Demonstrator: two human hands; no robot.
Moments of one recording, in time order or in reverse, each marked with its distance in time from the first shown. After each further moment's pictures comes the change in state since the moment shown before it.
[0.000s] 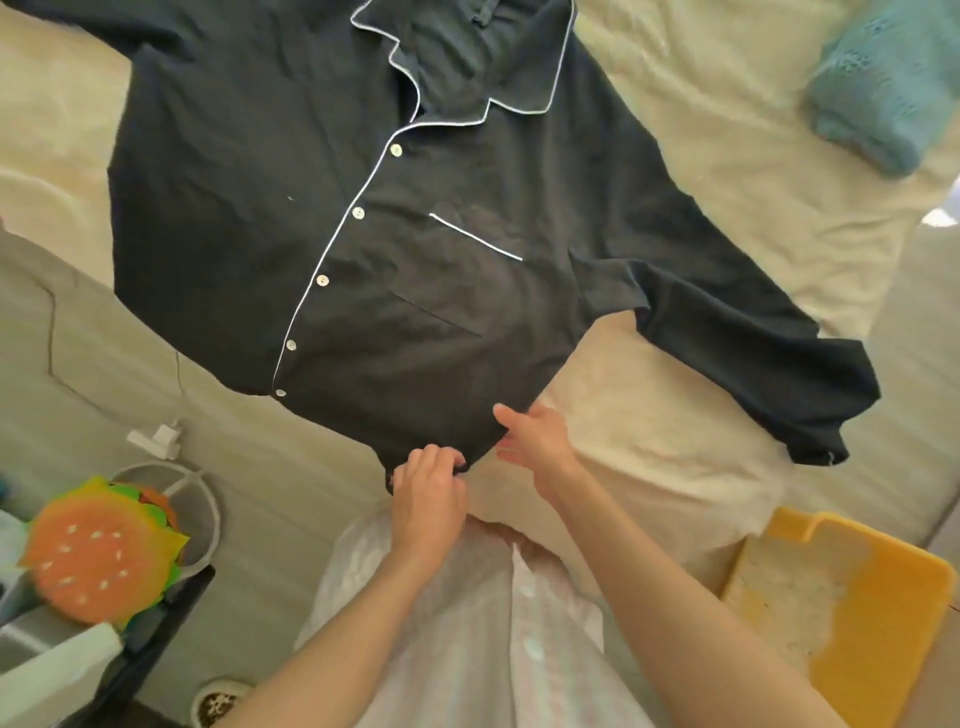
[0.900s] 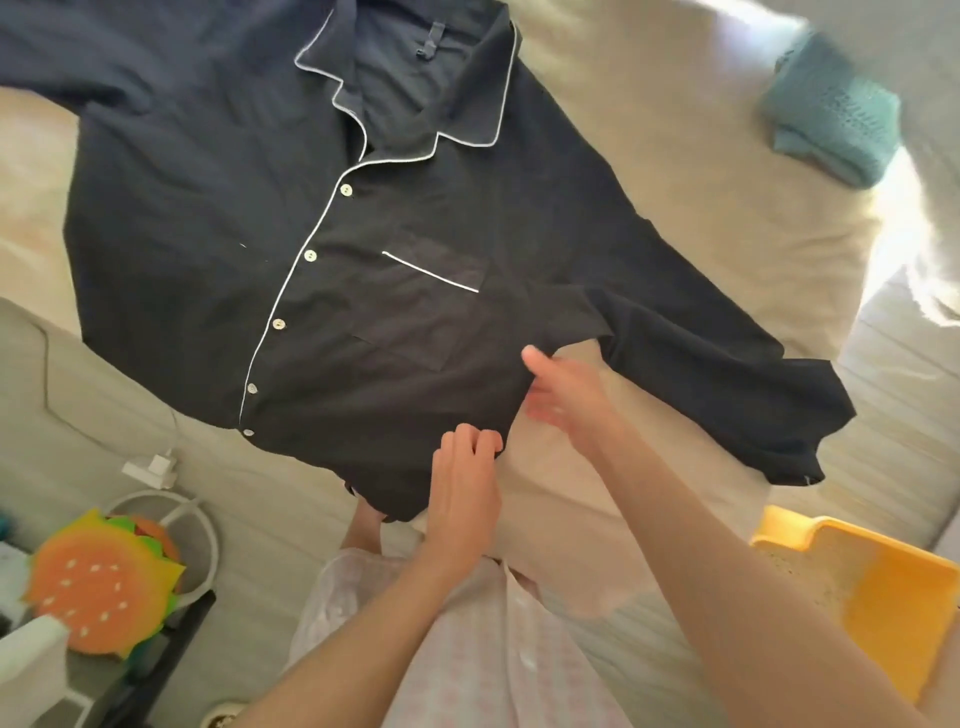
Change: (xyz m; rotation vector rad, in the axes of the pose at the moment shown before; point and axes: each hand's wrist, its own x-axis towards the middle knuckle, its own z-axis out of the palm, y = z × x) left_hand 0.034 0.089 -0.007 0.013 -0.017 0.155; right_hand 0.031 -0.079 -0.066 0.136 -0.064 -0.067
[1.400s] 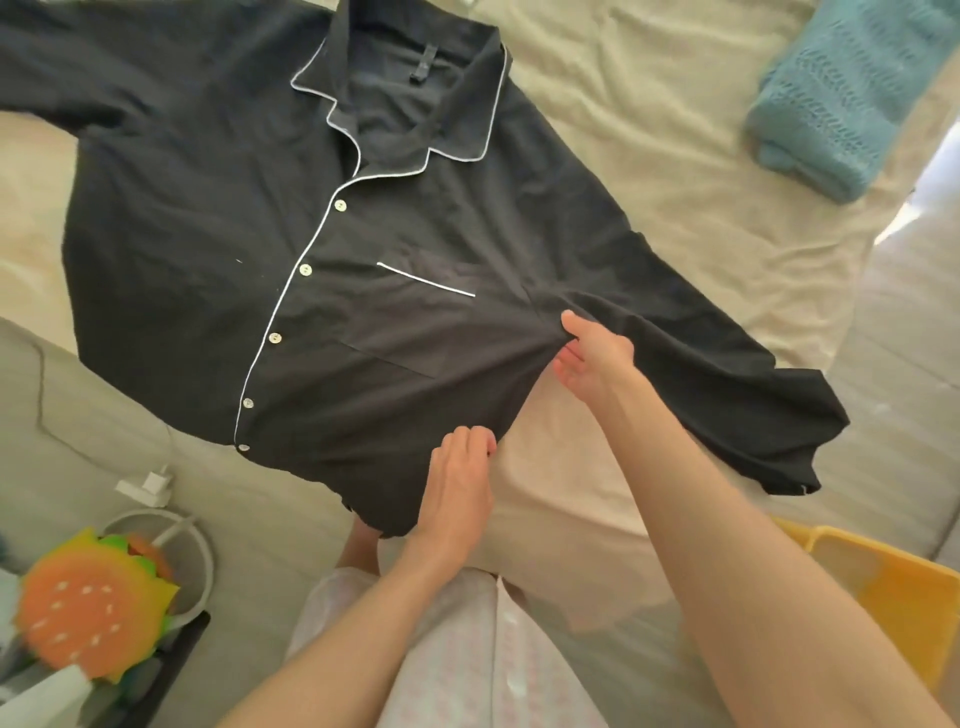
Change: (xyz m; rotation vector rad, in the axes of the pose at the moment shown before) left_hand 0.011 -0.004 -0.009 -0.050 0.005 0.059; right_hand 0.012 -0.050 -0.008 0.429 0.225 0.081
